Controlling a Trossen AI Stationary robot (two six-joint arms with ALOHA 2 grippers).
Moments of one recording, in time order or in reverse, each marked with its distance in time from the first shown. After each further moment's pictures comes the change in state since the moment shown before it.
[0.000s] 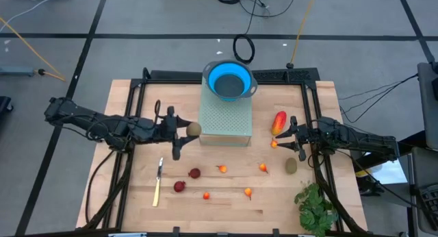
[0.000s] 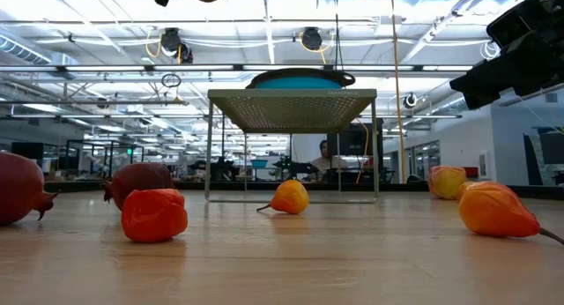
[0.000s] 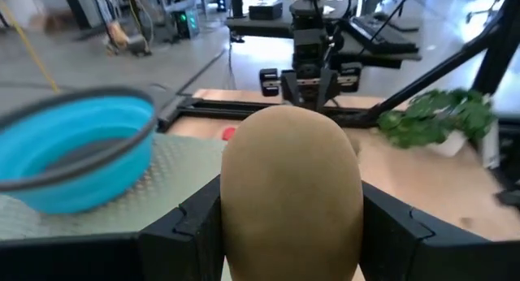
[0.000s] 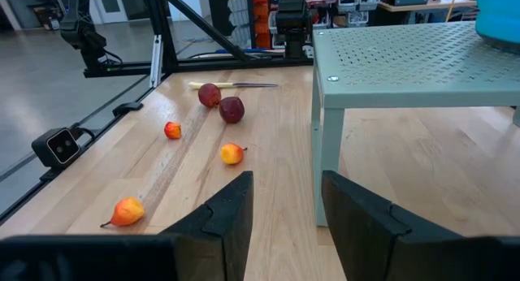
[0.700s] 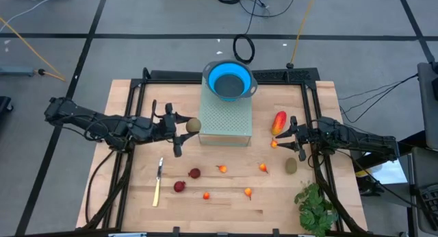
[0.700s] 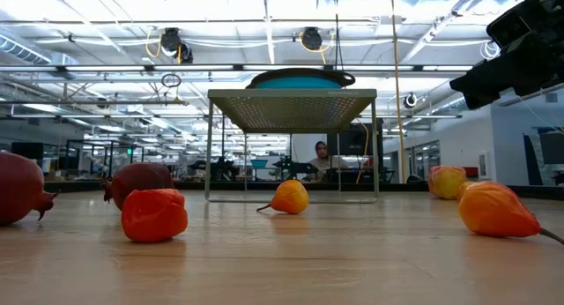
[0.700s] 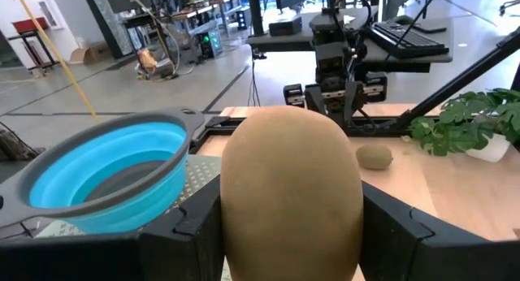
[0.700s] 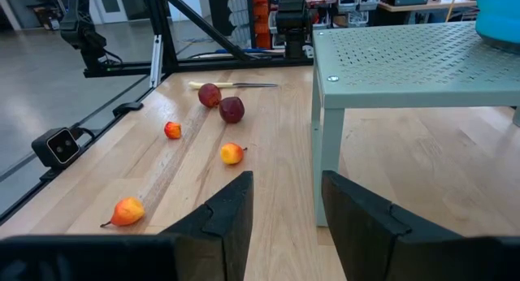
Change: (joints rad) left arm 0.000 0.000 0.000 0.052 -0.064 0.086; right arm 0.000 0.000 0.000 0.000 0.000 0.000
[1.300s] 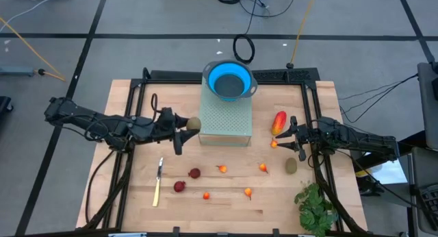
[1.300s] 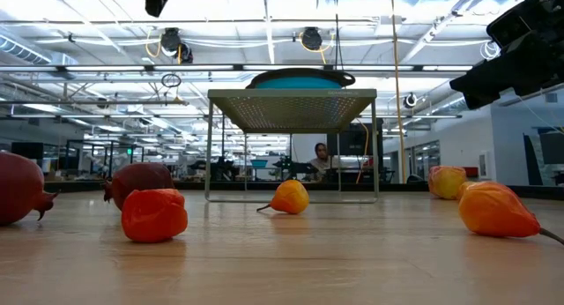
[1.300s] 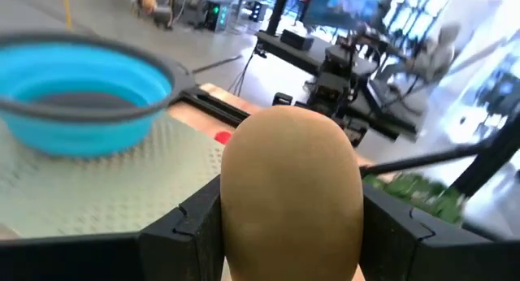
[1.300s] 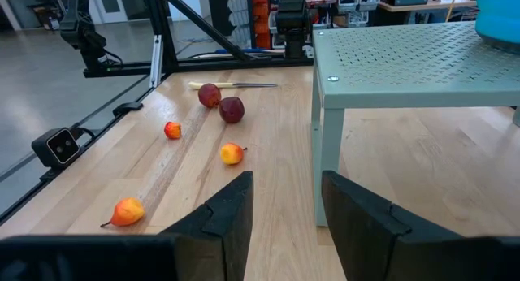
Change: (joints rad) left arm 0.000 0.012 0.000 0.006 0.000 -0.529; right arm 0.000 0.000 0.000 0.000 0.000 0.000
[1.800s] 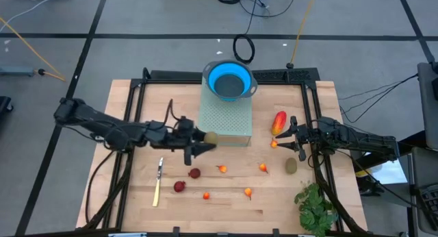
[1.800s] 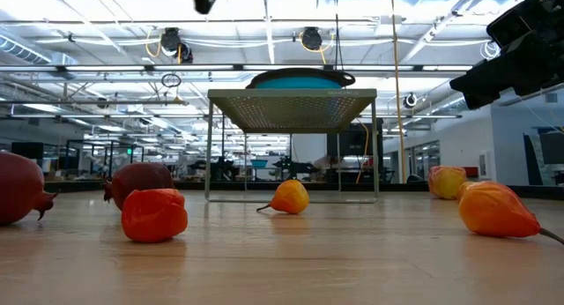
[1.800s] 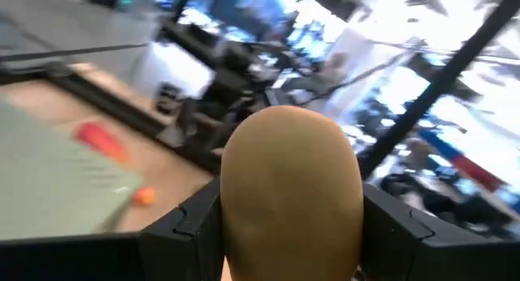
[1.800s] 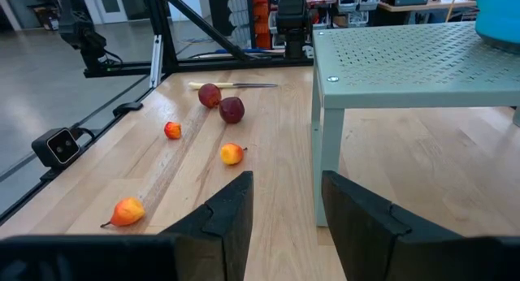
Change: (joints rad) left arm 0.022 0.238 -0.001 0.450 0.315 -0.076; right arm 0.000 0.000 0.000 0.000 0.000 0.000
